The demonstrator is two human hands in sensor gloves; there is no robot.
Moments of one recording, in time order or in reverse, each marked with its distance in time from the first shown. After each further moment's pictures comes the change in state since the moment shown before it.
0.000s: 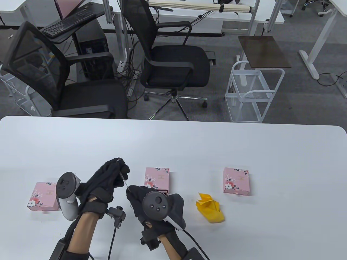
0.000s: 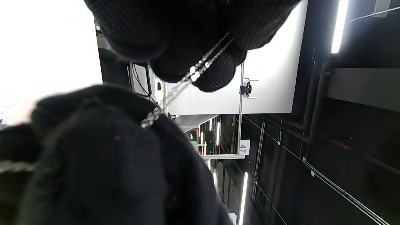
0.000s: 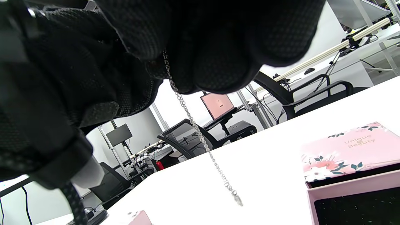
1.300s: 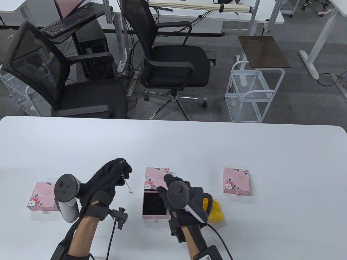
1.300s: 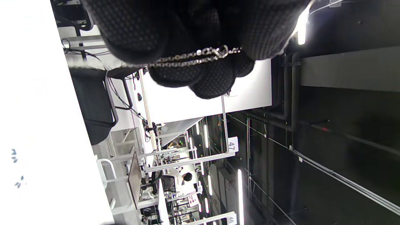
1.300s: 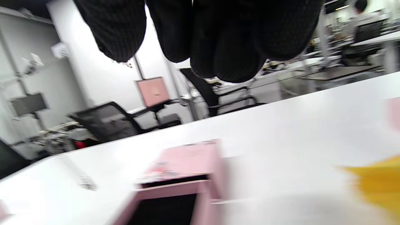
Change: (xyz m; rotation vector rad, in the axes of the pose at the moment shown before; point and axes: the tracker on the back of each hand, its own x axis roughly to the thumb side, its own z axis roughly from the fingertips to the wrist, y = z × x) left_hand 0.023 -0.008 0.011 0.034 -0.116 -0.127; right_hand -0.090 -0.051 0.009 0.030 0.306 0.308
